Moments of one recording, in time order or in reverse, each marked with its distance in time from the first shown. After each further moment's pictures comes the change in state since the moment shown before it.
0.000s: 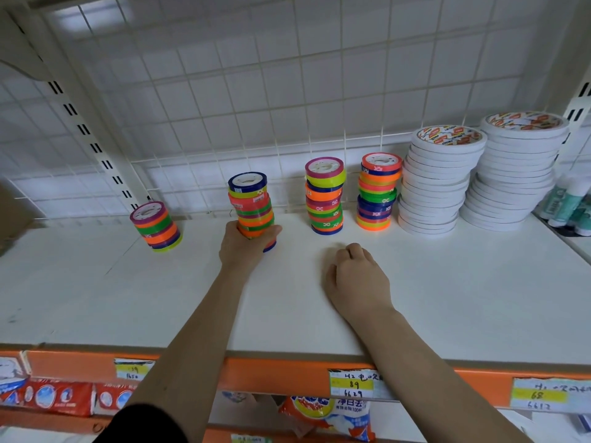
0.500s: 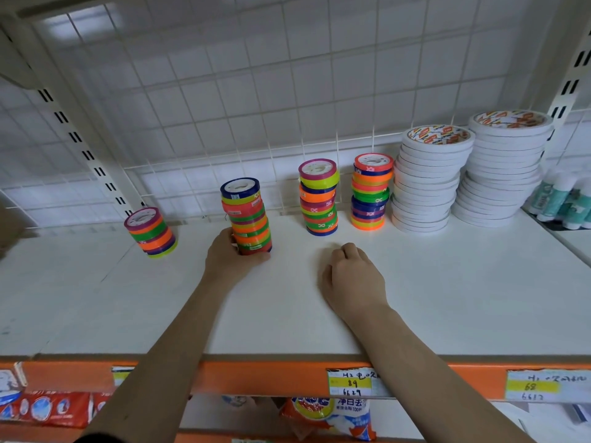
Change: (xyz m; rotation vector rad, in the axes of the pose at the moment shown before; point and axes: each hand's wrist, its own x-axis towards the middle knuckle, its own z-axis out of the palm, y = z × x) left_hand -0.002 -0.012 -0.020 0.139 -0.127 0.080; right_hand 0.000 -0.002 -0.001 0.002 0.005 0.019
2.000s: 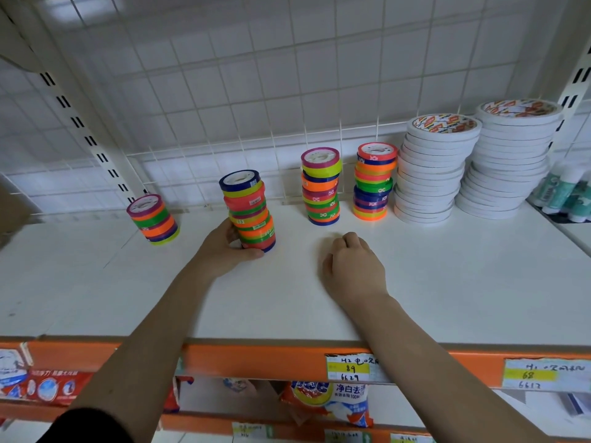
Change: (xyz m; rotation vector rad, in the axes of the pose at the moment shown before) left_hand 0.005 -0.013 -0.019 -0.120 -0.264 0.091; right_hand 0.001 0.000 0.000 0.001 -0.002 -0.004
